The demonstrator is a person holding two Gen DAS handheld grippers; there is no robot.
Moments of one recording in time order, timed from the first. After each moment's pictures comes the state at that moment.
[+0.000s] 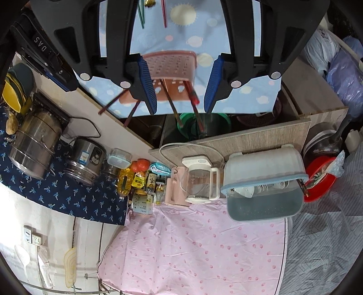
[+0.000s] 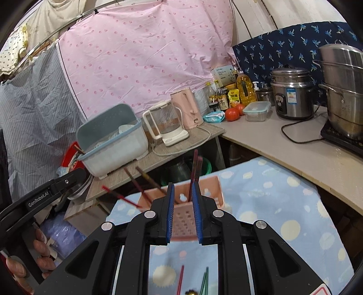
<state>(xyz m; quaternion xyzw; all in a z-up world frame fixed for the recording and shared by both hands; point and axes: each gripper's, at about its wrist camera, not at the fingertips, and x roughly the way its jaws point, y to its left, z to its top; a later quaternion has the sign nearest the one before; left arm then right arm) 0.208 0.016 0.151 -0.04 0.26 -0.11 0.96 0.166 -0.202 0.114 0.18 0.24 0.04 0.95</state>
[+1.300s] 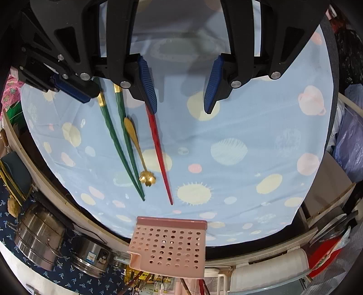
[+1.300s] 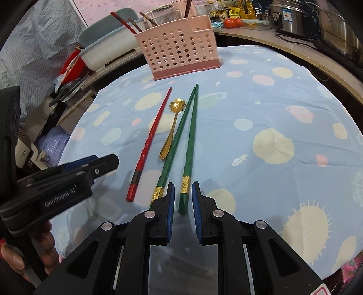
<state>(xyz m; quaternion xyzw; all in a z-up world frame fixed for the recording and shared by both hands) 0.045 0.005 -0.064 0.00 0.48 -0.13 0.87 -0.006 -0.148 -0.077 0.13 0.46 0.07 0.88</state>
